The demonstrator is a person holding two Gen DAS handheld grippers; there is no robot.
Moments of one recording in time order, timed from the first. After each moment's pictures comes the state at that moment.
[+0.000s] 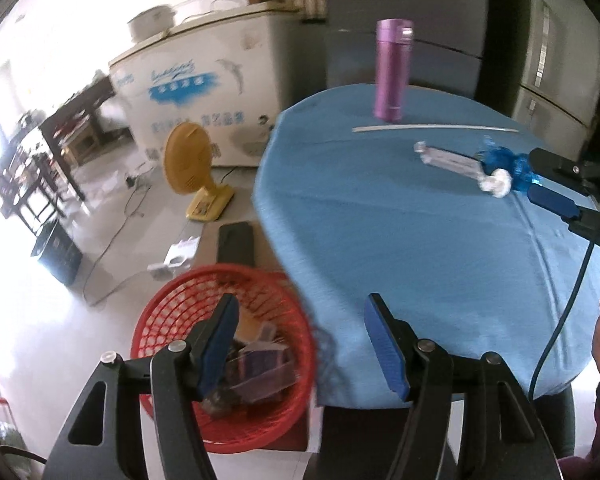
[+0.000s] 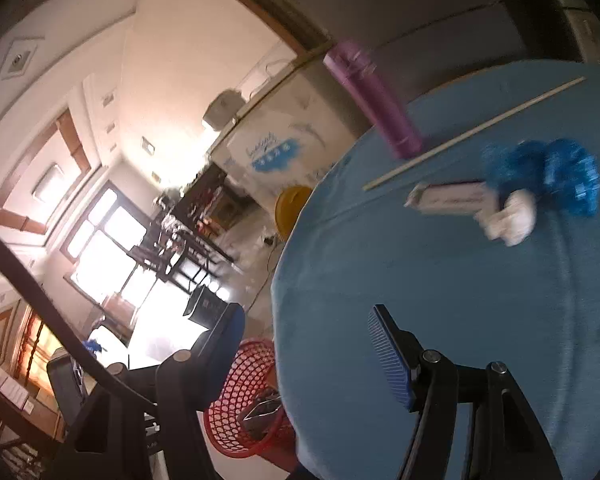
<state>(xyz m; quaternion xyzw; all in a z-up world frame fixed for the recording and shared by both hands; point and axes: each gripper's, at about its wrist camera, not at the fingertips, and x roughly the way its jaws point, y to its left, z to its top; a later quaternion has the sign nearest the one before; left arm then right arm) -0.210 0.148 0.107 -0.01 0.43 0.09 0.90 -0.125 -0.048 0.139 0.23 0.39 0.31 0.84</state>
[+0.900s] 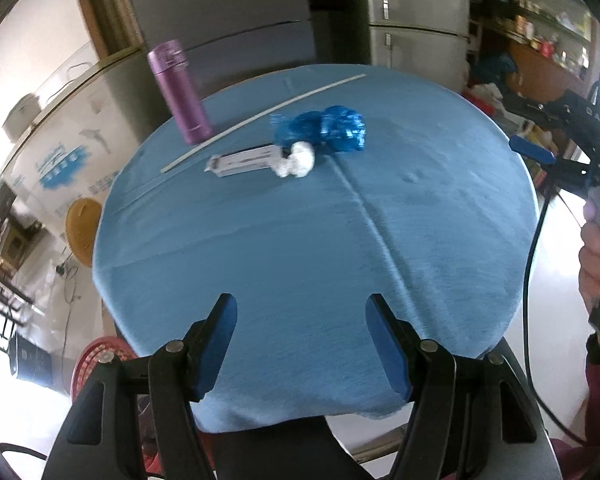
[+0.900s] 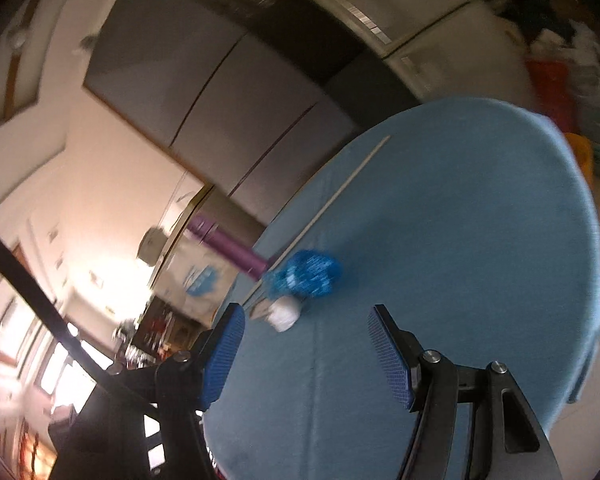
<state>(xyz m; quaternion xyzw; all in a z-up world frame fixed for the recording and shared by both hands) -0.187 -0.061 0.115 0.12 0.45 -0.09 0.88 -0.202 -0.323 0.139 0.37 0.28 0.11 0.88</state>
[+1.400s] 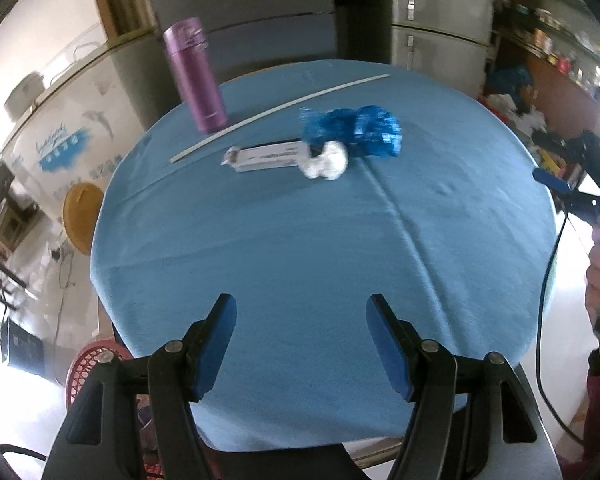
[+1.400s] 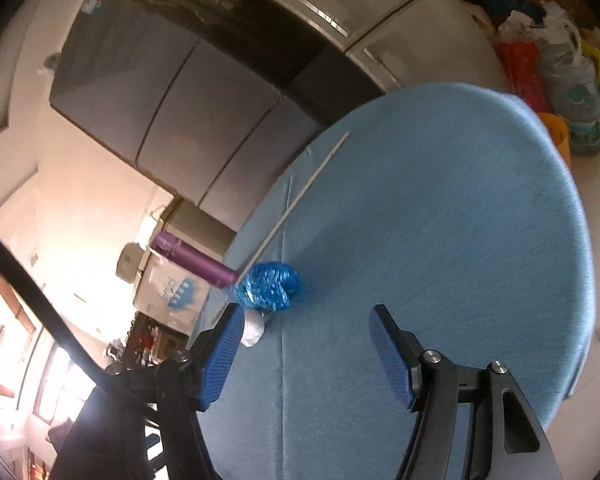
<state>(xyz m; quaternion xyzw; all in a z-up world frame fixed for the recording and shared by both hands) -0.147 -0.017 0.102 0.08 0.46 -0.07 0.88 -0.173 -0.337 0.117 0.38 0.32 0.07 0.86</state>
